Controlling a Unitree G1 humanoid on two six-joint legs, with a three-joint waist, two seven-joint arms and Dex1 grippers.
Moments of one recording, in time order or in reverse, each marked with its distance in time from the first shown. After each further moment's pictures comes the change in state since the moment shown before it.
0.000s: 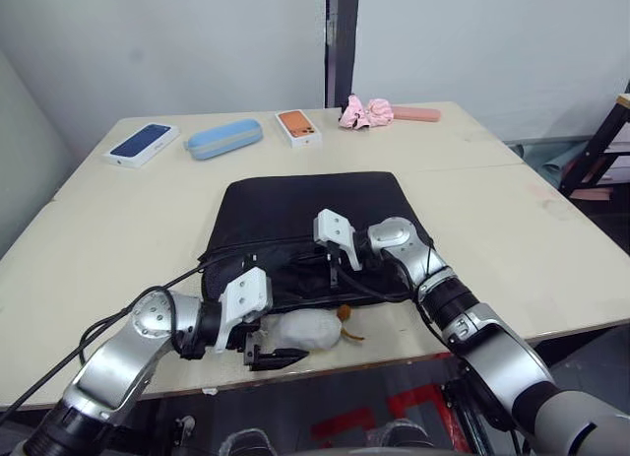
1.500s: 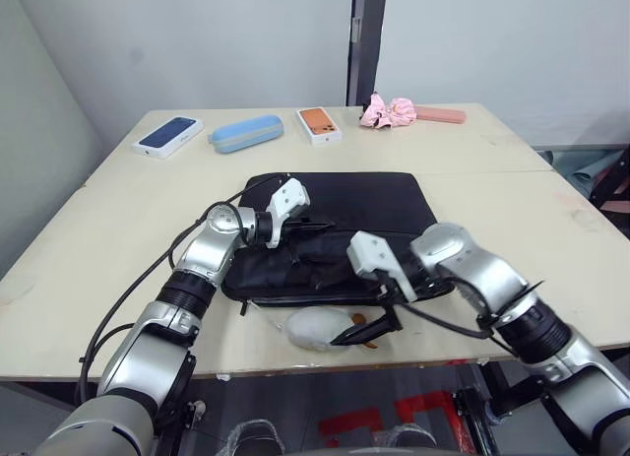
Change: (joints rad) left arm -0.727 -0.356 -0.120 0.915 0.160 -0.239 -0.011; right arm 0.184 -0.346 0.149 -0.703 0.225 0.483 0.173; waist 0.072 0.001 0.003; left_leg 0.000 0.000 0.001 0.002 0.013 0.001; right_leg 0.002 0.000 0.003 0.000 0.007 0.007
